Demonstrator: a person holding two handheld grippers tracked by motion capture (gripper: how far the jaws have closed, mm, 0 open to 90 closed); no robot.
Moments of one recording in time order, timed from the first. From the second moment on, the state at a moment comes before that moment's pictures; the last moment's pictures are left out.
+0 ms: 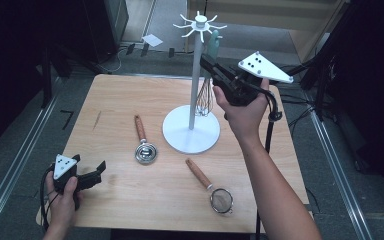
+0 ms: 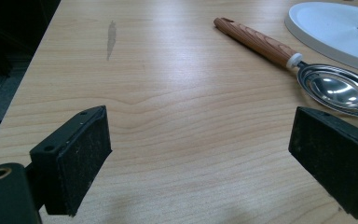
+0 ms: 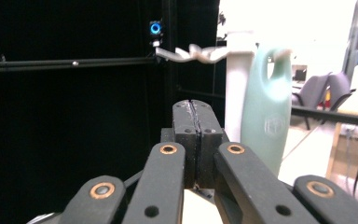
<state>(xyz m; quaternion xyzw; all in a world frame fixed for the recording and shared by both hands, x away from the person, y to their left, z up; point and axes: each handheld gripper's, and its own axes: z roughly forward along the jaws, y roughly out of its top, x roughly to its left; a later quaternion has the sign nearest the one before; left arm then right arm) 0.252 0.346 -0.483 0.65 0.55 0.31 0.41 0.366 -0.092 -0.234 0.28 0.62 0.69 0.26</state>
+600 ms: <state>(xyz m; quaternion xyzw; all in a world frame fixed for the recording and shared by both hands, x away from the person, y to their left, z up) 0.251 0.347 -0.483 0.66 0.55 0.30 0.41 0.365 -0.074 -0.209 0.28 0.60 0.69 0.30</state>
